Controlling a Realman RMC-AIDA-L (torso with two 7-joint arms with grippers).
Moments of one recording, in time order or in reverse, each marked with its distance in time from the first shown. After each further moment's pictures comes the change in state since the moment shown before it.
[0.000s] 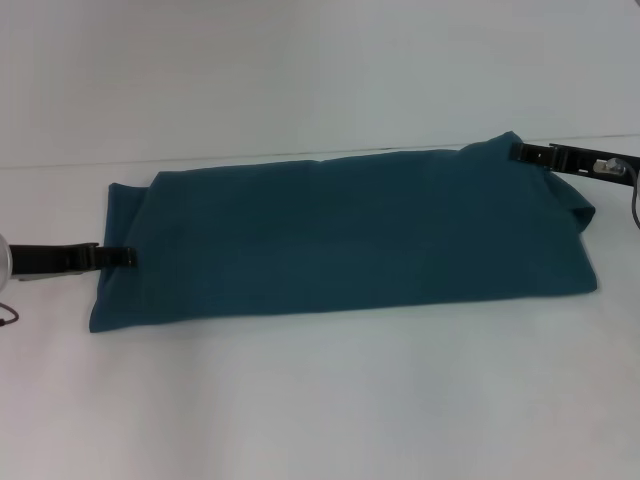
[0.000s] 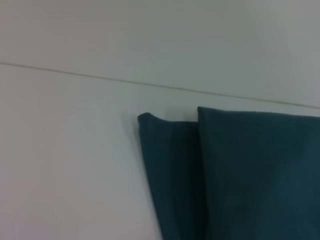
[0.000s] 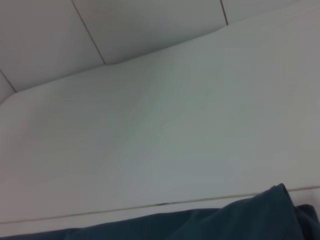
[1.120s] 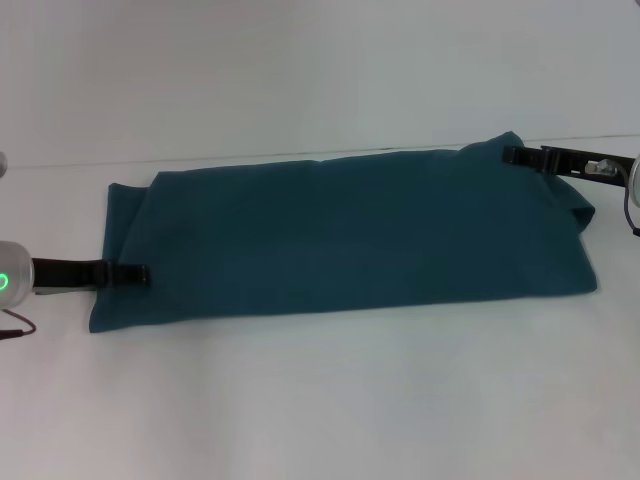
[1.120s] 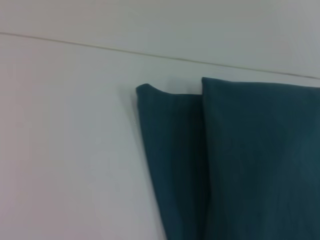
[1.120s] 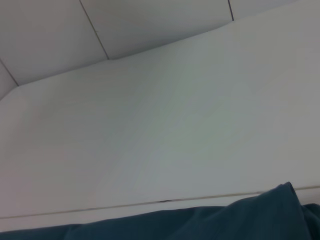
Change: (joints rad) left arm -0.067 0.018 0.000 0.154 0.027 -0.069 0.016; right arm 0.009 0.001 -0.017 0.010 -0.005 0.012 0.001
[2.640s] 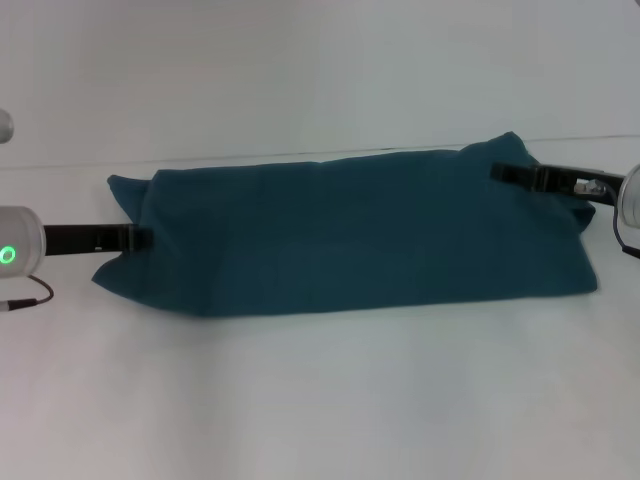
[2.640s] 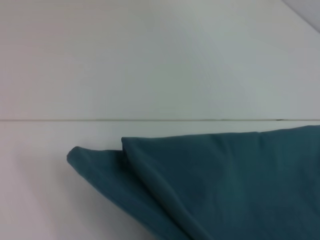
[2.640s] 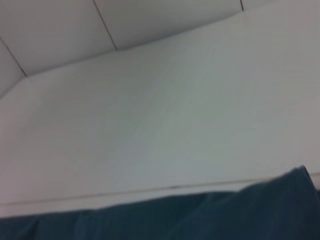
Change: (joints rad) left arm 0.050 -0.055 -0.012 -0.203 -0.113 0.128 0.135; right arm -0.020 0.021 -0.012 0.018 0.043 0.003 -0.071
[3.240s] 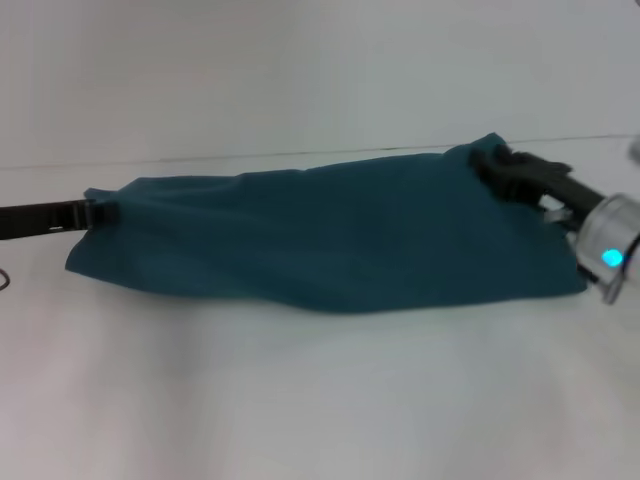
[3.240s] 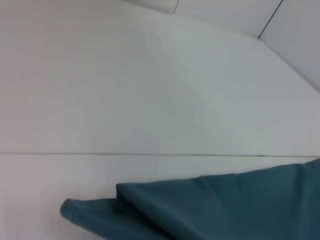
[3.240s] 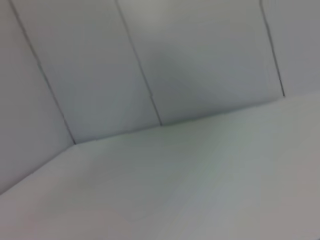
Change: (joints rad) left arm 0.101 -0.019 -0.067 -0.230 -0.053 0.161 -0.014; right arm -0.030 0.017 -0.009 0.326 0.721 -0.057 -0.863
